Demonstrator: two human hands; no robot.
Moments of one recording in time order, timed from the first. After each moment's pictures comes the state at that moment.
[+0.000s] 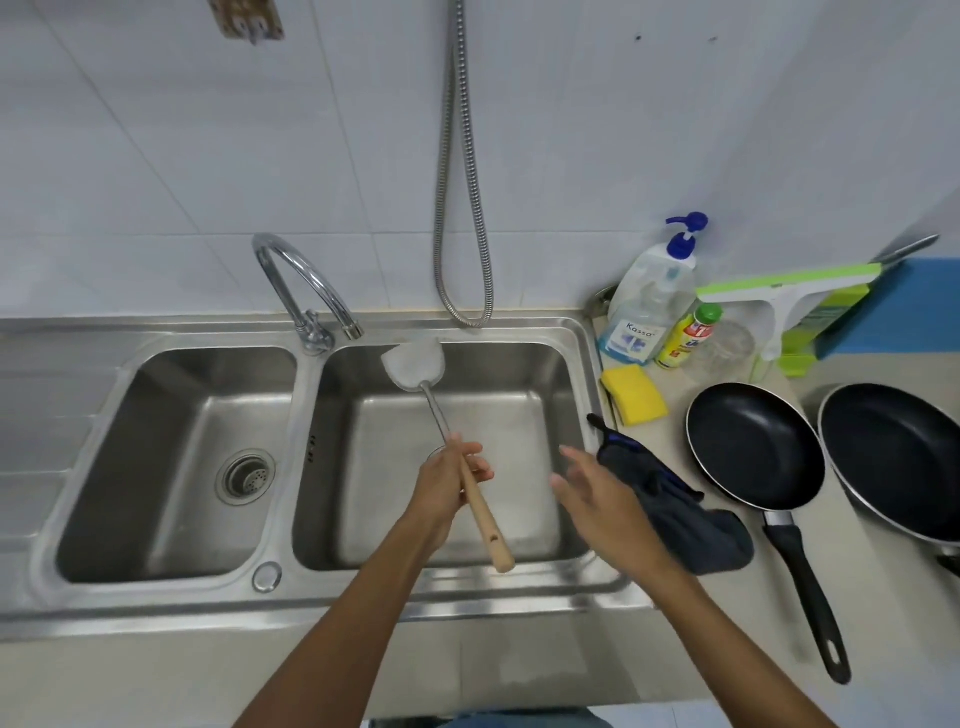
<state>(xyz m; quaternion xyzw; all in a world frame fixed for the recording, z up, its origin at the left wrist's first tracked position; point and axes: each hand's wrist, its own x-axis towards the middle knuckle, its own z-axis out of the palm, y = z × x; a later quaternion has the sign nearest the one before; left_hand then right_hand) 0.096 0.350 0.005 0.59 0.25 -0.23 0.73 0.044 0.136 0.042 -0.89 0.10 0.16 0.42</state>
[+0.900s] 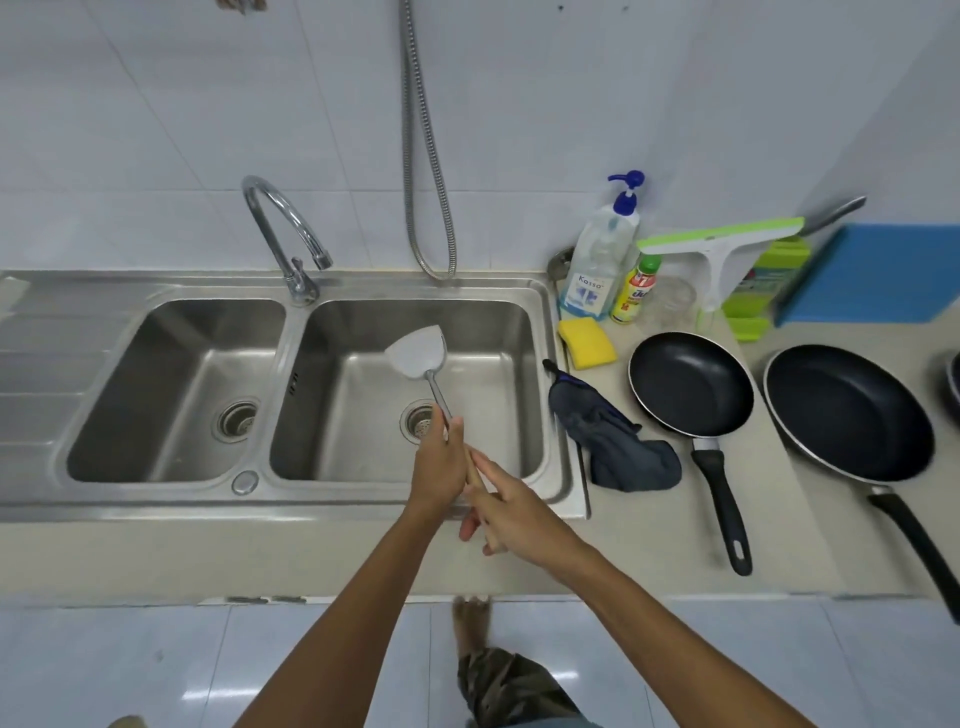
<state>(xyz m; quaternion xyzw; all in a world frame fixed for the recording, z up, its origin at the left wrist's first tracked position) -0.007 0.277 0.010 0.80 0.18 -0.12 0.56 -0.066 0.152 0.062 -0.76 0.01 0.31 0.57</state>
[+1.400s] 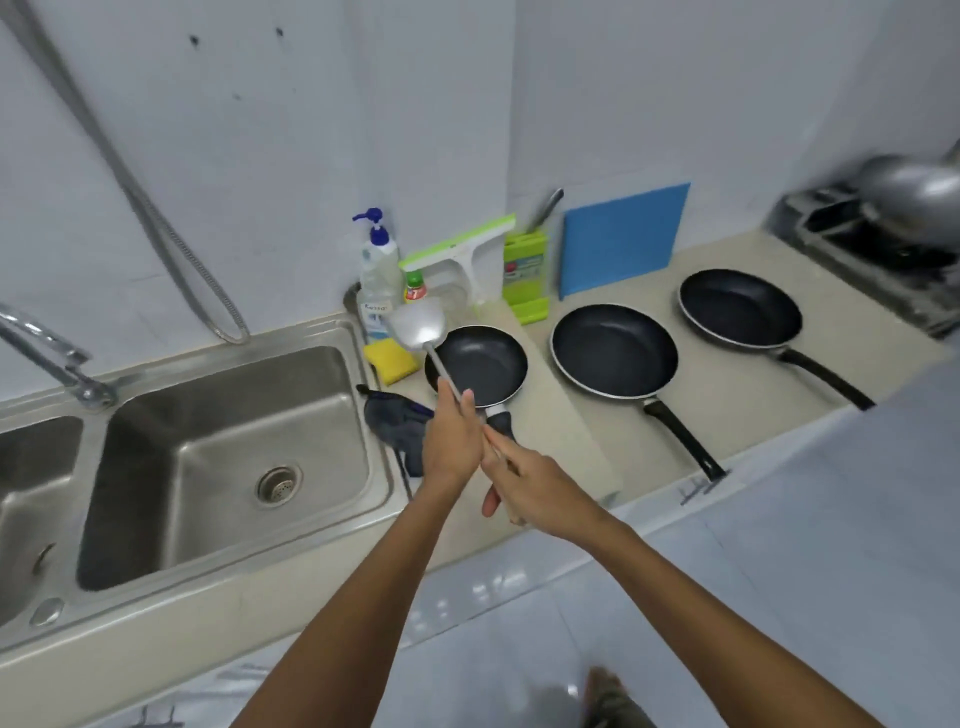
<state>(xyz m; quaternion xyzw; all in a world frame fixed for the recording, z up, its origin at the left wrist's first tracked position) -0.066 0.017 0.079 0.87 -0.02 -0.10 0.49 -0.172 -0.081 0.118 -0.85 0.08 0.12 0.51</state>
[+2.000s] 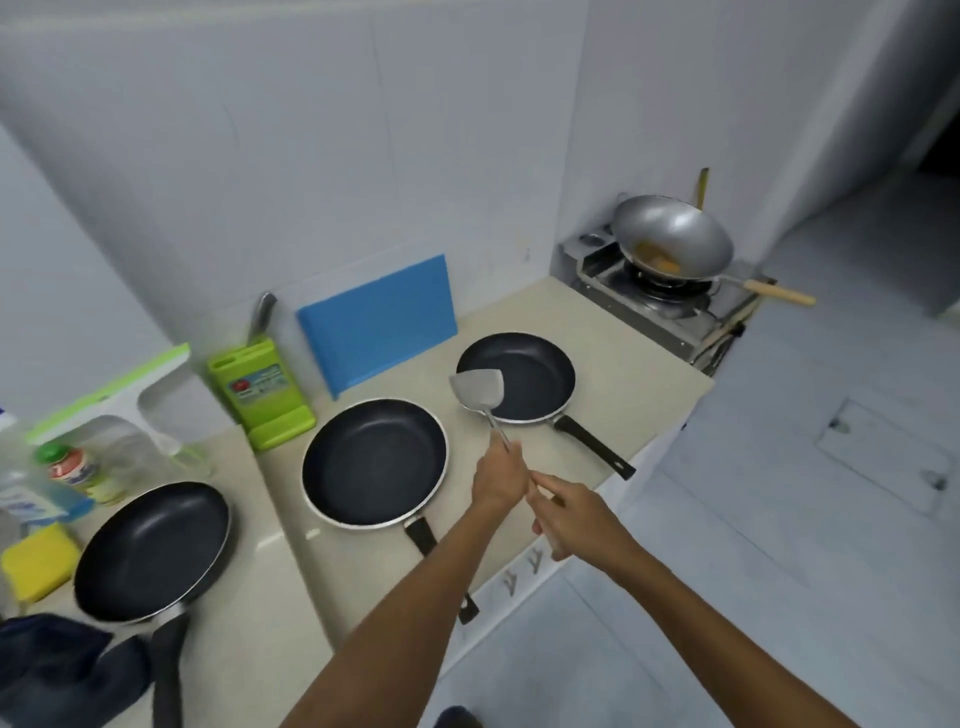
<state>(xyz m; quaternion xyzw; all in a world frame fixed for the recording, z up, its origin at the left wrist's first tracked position) -0.109 -0.512 0.050 0.84 -0.16 -0.26 0.45 -0.240 -0.563 0.099 -0.81 0.31 0.04 0.50</state>
